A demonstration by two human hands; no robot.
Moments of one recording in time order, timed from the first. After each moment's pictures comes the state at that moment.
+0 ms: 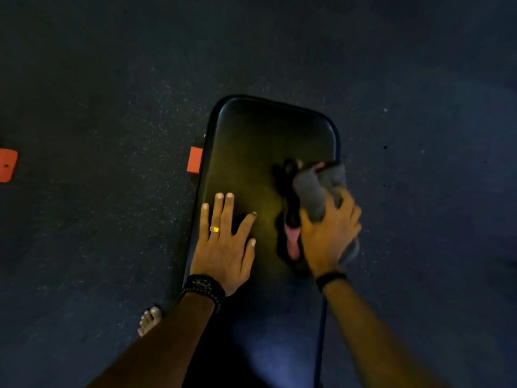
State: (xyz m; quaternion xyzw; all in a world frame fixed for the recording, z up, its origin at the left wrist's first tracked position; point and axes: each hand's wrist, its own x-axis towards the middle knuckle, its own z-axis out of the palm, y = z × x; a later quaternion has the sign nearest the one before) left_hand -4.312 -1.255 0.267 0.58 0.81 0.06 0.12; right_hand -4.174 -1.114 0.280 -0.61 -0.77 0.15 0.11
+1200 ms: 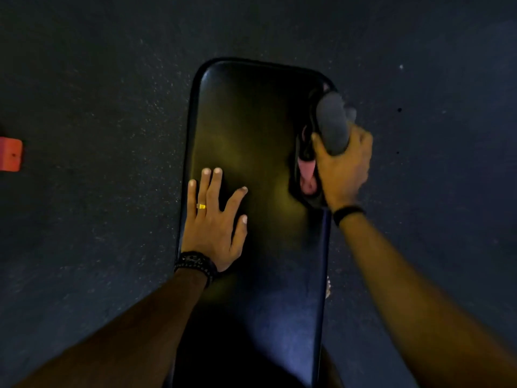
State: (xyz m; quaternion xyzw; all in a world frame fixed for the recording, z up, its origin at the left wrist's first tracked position) left_hand -4.313 -1.258 0.266 0.56 0.81 0.10 0.13; right_hand -4.178 -1.051 0.274 -0.63 -0.70 0.25 0.21
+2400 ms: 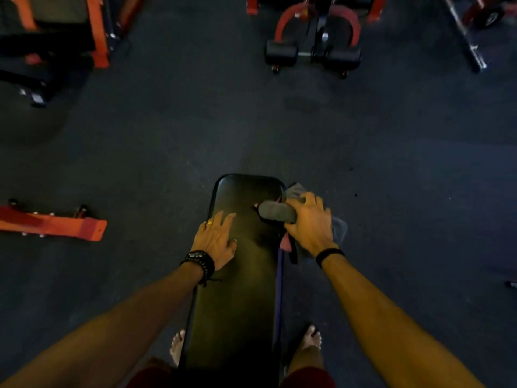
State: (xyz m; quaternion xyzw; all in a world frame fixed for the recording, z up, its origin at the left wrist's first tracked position) left_hand -4.279 -1.241 0.509 0.51 0.83 0.00 0.22; right_hand -4.092 -1.082 0.525 -0.43 -0.89 0.17 0.02
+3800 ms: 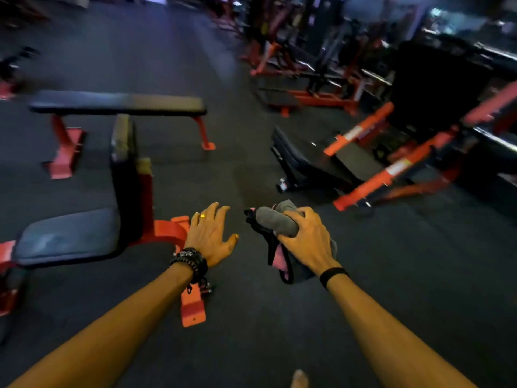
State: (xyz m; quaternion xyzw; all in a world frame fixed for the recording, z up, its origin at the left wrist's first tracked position) left_hand -4.953 -1.393 0.697 0.00 0.98 0.20 -0.06; right_hand -4.984 -1.154 0.740 0.15 -0.96 0.24 0.08
